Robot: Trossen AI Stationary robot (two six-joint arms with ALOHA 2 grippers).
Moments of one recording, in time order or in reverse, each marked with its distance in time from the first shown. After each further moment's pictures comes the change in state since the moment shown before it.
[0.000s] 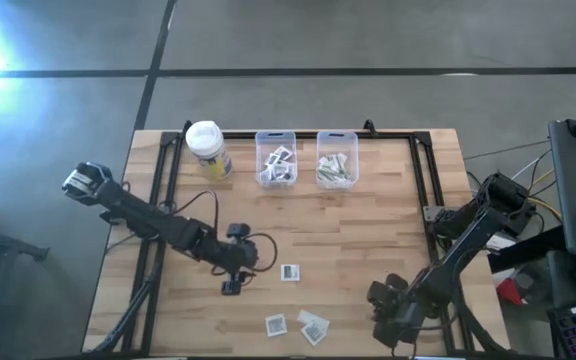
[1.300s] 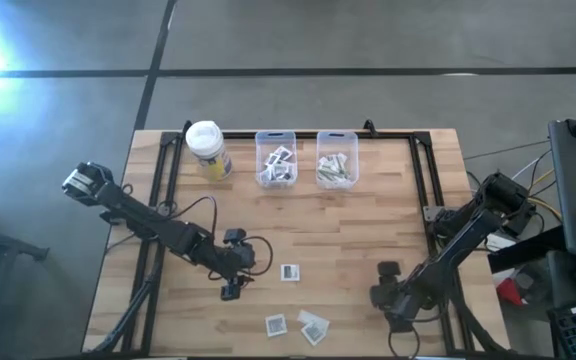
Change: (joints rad) left arm -0.042 0.000 -0.052 0.066 0.000 -0.139; right arm -0.024 0.000 -0.145 -0.021 -0.049 -0.574
